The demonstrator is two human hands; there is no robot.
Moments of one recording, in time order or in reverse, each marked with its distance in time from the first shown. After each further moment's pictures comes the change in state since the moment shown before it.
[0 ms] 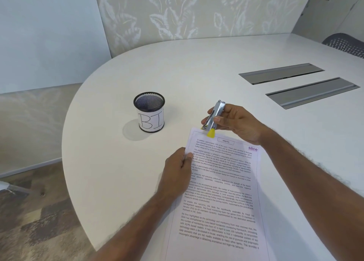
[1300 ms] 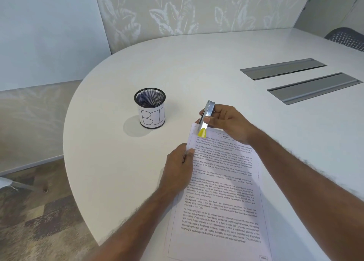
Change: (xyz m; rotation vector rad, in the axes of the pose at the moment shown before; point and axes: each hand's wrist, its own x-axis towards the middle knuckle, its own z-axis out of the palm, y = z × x) left_hand -0.001 0.005 0.000 0.025 0.016 -0.002; right_hand 0.009 0.012 0.023 -0.053 0.043 -0.001
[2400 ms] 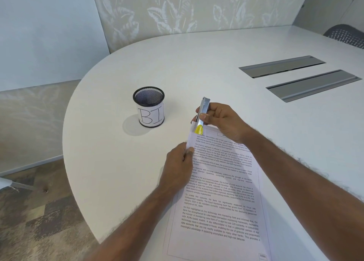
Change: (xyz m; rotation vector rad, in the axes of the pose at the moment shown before) left_hand 0.001 -0.004 0.002 -0.010 -0.024 0.034; right_hand 0.003 0.001 0.012 -0.024 0.062 -0.016
